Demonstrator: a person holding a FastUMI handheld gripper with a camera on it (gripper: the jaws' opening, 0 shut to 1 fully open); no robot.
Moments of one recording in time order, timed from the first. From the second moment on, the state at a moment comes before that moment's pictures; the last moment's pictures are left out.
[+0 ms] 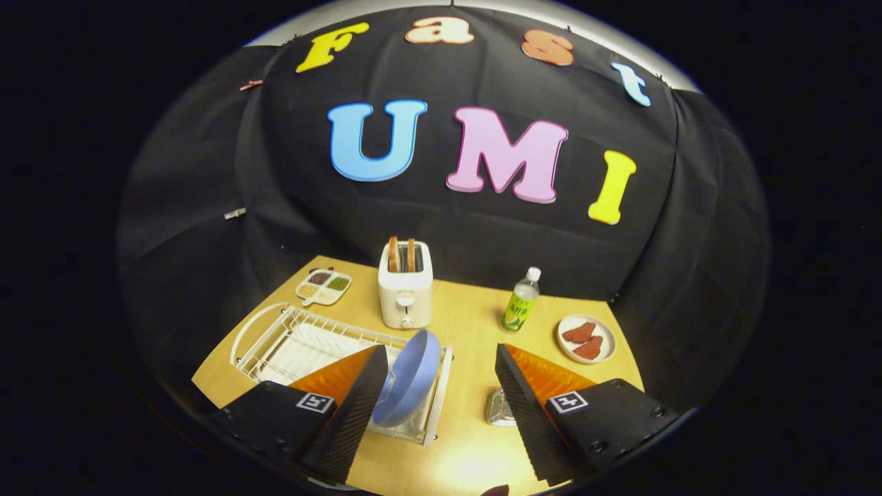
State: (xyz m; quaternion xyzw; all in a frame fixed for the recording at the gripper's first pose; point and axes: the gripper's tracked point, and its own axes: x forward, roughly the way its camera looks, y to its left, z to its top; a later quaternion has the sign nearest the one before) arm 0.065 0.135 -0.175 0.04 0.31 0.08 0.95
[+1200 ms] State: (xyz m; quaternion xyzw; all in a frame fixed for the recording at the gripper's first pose) arm 0.109 0.155 -0.290 0.00 0.45 -0.02 0.89
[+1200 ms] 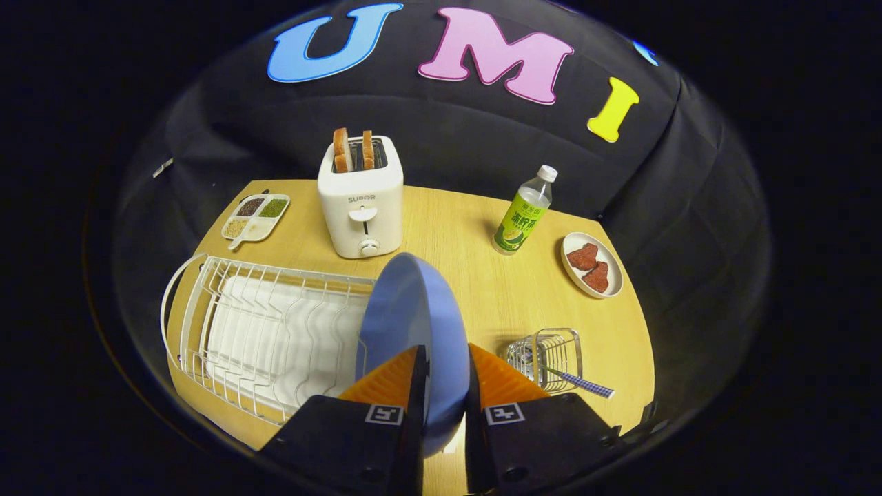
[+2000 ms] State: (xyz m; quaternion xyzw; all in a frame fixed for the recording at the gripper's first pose) arm 0.051 0.104 -0.212 0.12 0.38 0.07 0.91
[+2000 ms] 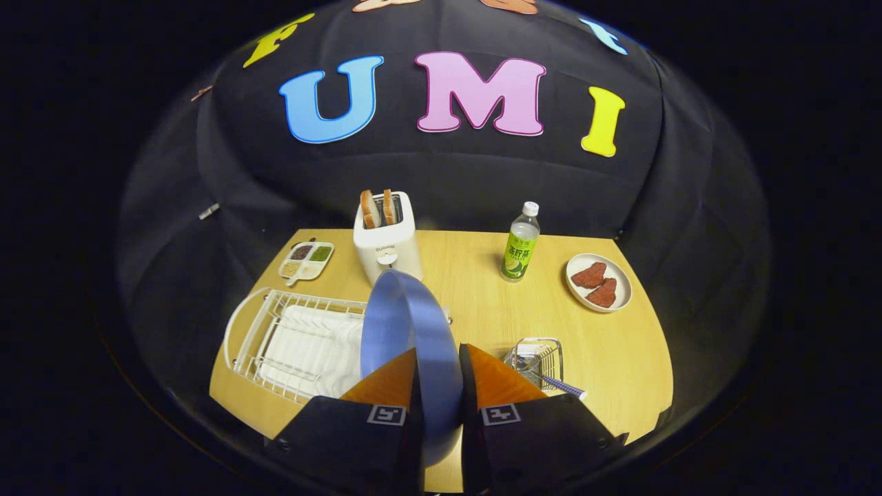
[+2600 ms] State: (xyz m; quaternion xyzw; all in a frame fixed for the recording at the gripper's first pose) arm -0.096 0.025 -0.314 0.26 0.44 0.10 0.85
